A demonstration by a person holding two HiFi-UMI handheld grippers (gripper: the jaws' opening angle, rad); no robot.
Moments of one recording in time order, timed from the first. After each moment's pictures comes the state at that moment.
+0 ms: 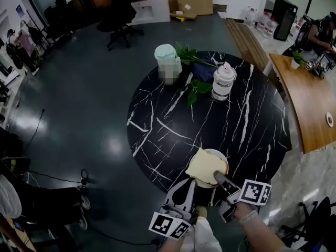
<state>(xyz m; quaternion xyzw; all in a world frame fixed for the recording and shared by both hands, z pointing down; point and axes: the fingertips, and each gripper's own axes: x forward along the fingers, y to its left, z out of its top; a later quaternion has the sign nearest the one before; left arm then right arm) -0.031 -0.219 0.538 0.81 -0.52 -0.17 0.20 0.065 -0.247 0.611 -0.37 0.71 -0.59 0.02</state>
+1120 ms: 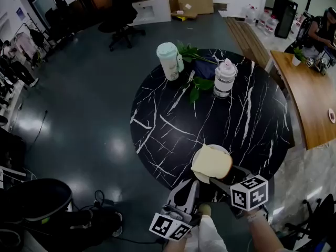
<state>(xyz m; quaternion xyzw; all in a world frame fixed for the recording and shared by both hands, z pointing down) -0.035 -0.199 0.526 0.81 -0.51 -0.20 0.21 0.057 -0.227 0.611 -0.34 0.83 -0.35 -0.26</state>
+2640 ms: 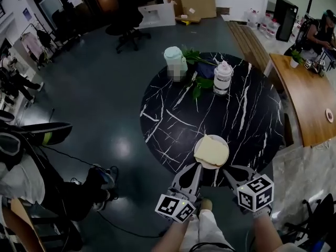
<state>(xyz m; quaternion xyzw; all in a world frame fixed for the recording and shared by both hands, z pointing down) -0.021 -0.189 0.498 0.83 -0.50 -0.16 0.19 0.077 -0.180 0.537 -0.34 0.87 -0.27 -0.24</state>
